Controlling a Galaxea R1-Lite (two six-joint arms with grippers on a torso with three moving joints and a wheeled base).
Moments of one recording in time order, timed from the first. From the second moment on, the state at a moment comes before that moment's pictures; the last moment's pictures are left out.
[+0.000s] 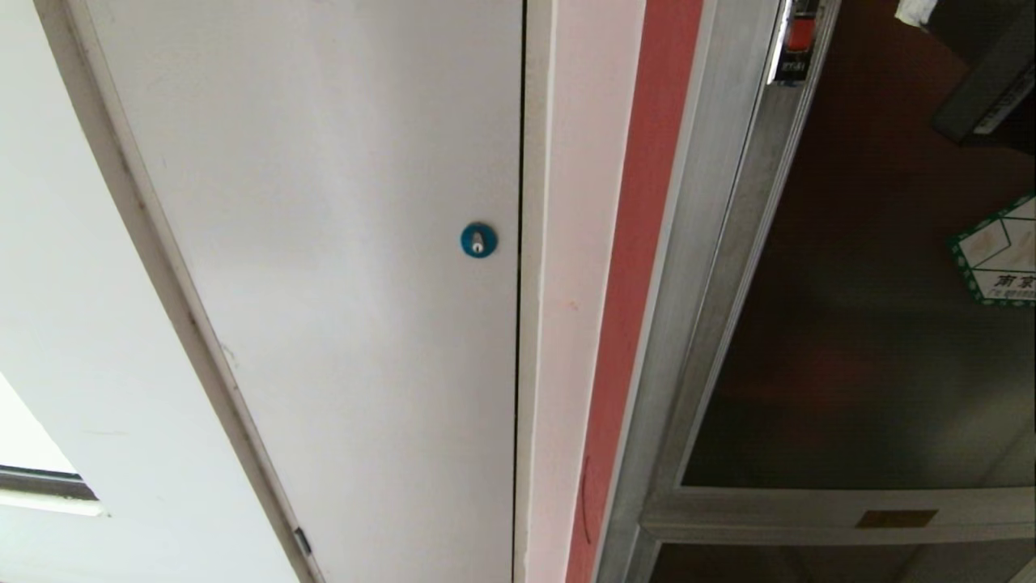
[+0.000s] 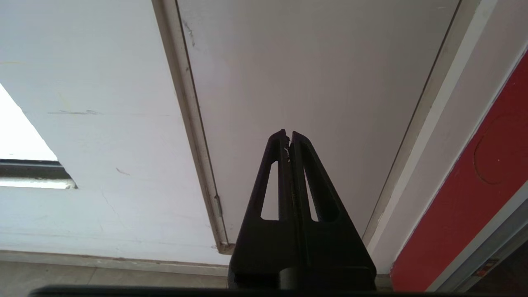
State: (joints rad) left arm 0.00 0.00 0.00 0.00 0.00 0.00; right arm 0.80 1.27 -0.99 -0.79 -0.56 -0.28
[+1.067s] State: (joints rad) left arm 0.00 0.00 0.00 0.00 0.00 0.00; right arm 0.79 1.43 -1.09 -0.87 -0.61 -0.29
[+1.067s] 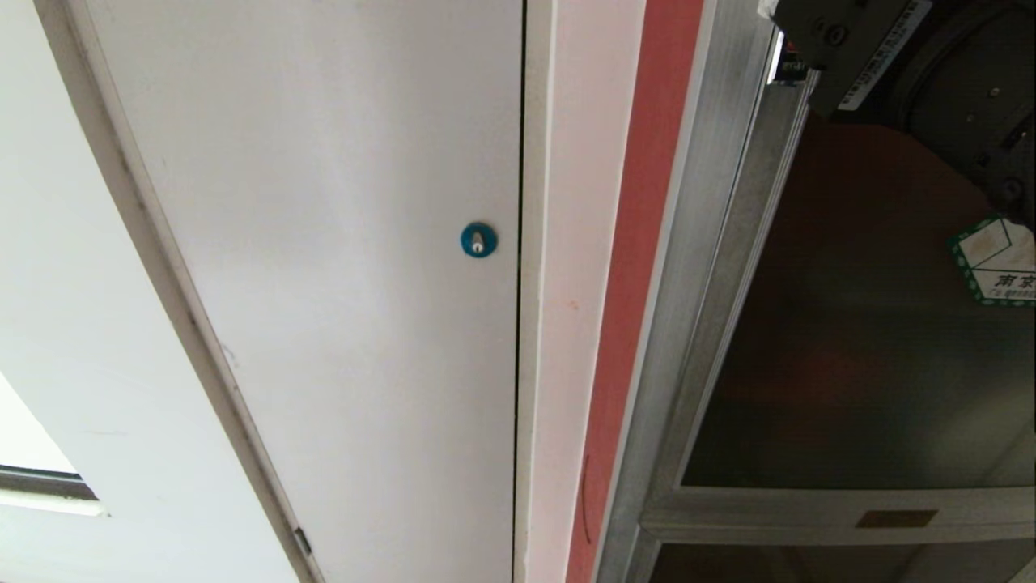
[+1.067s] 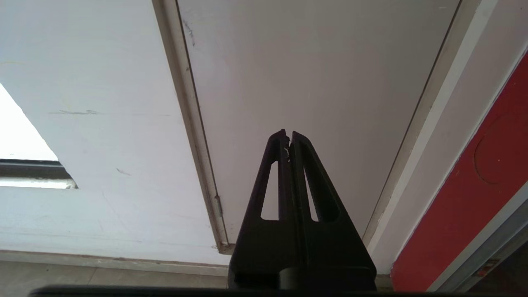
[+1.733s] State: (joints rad) left arm 0.00 0.00 0.00 0.00 0.00 0.00; right arm 0.74 1.48 -1.15 -0.87 -0.61 -0.29
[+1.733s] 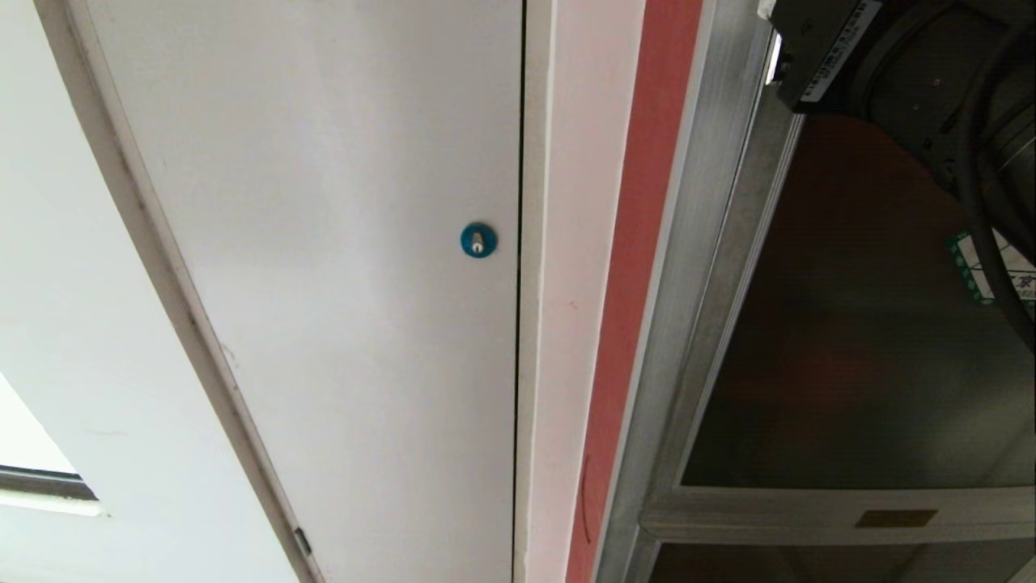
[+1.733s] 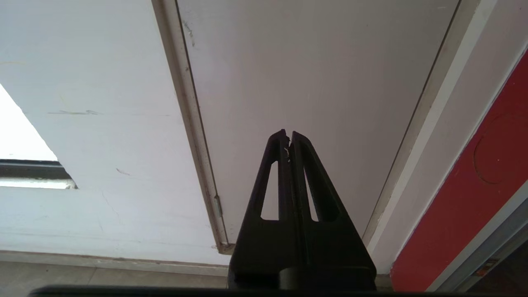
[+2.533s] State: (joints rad) left arm 0.00 0.00 0.00 0.00 0.00 0.00; right arm 0.74 1.47 -1.15 -0.86 -0.61 -0.29
